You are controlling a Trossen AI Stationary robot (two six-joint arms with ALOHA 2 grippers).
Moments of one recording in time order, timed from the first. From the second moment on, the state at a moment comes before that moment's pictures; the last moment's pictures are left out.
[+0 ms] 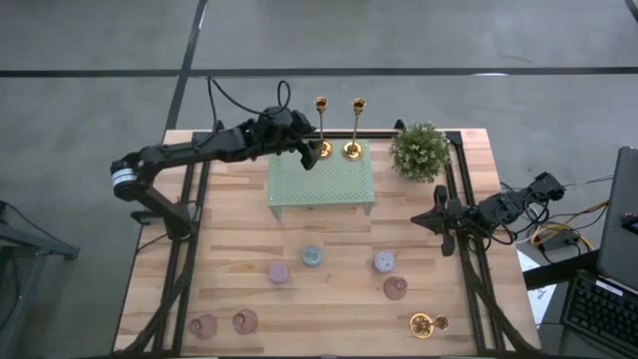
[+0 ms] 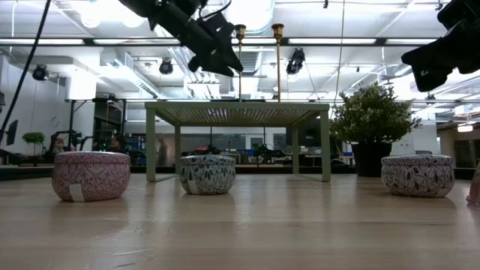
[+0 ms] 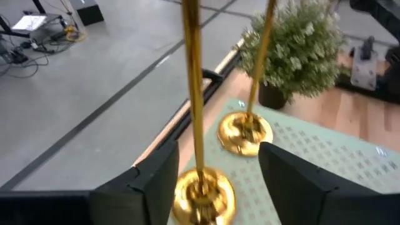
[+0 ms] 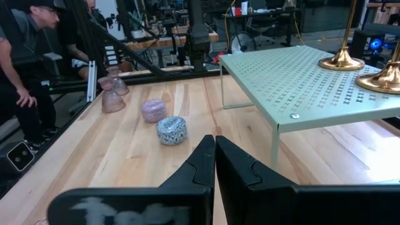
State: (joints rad) left arm 0.41 1.48 1.25 -0.18 -0.12 -0.02; right arm 0.46 0.02 0.15 -0.28 0.47 0.21
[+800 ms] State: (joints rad) left arm -0.06 1.23 1.02 -0.28 -0.13 0.11; right arm 0.46 0.02 0.15 -0.28 0.47 0.21
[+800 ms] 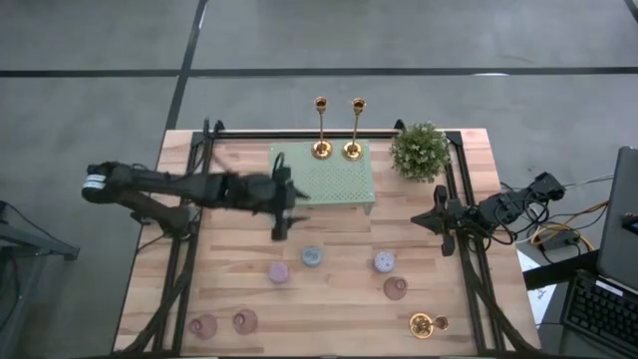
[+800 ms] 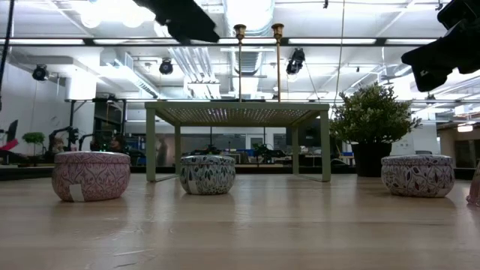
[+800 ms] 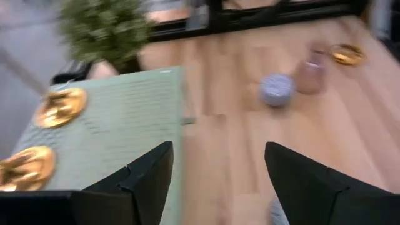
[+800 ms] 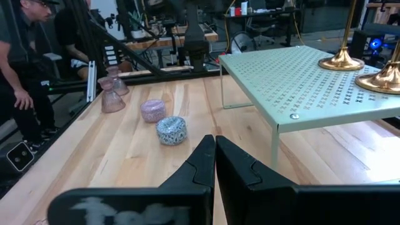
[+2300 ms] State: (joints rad) left arm -0.28 0.46 0.20 0.30 0.04 -0.13; right arm 0.46 0.02 0.15 -0.28 0.47 0.21
